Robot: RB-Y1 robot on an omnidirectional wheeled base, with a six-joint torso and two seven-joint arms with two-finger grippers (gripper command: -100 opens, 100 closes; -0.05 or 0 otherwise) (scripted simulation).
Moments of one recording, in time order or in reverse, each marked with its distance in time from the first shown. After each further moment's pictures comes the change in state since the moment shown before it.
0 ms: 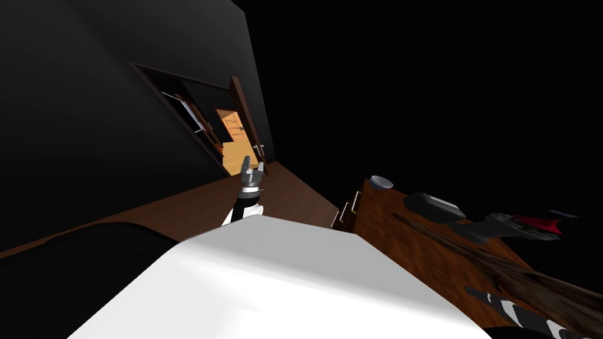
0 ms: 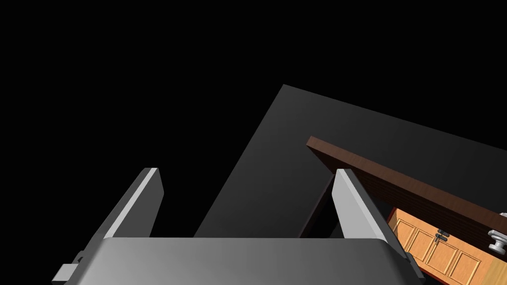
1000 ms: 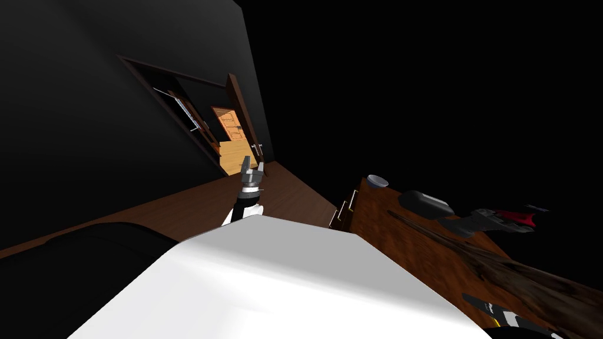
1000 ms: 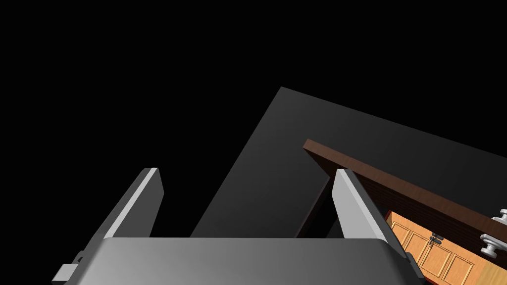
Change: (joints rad) left arm 0.000 0.000 0.000 0.000 0.000 0.000 0.000; right arm 0.004 0.017 0.032 -0.023 0.022 -0.013 -0.019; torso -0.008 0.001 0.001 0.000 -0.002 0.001
